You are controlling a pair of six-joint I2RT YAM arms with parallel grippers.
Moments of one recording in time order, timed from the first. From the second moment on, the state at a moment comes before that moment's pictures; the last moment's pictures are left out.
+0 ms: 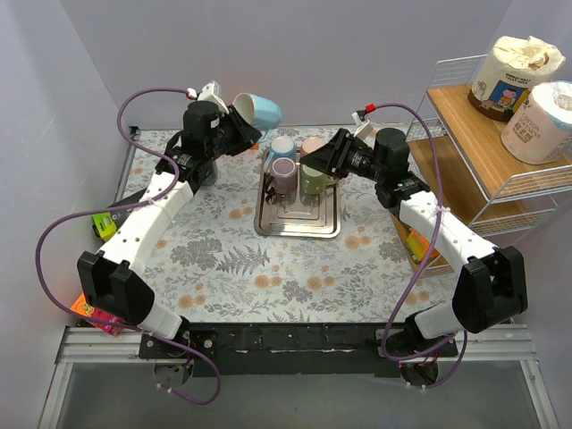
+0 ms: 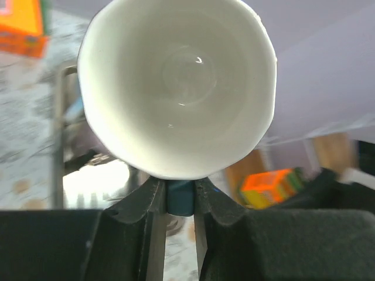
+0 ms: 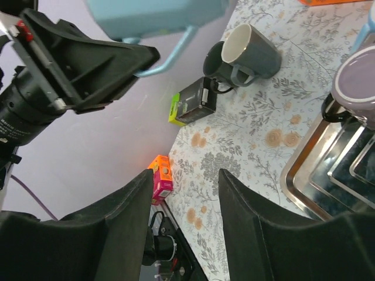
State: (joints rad) left arm -0.39 1.49 1.52 -0.27 0.11 -0.72; right arm 0.42 1.43 1.13 0.20 -0.61 0.92
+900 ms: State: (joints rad) left arm -0.39 1.95 1.53 -0.47 -0.33 -0.34; right arm 0.42 1.40 1.15 -0.02 -0.49 0.77
